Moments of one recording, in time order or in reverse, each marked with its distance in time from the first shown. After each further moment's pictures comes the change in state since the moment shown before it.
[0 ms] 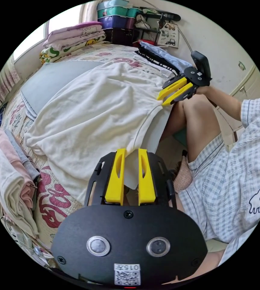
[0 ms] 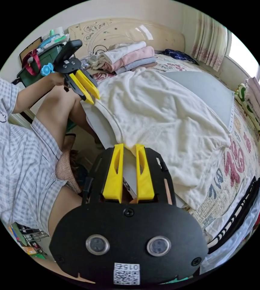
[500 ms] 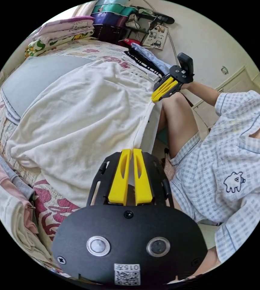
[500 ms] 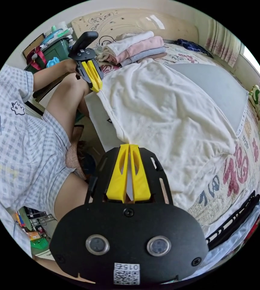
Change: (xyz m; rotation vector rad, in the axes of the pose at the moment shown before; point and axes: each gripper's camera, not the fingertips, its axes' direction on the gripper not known) left arm -0.108 -0.006 -0.016 -0.025 0.310 0.043; right arm 0.069 -0.171 -0.053 -0.149 -0.161 -0.020
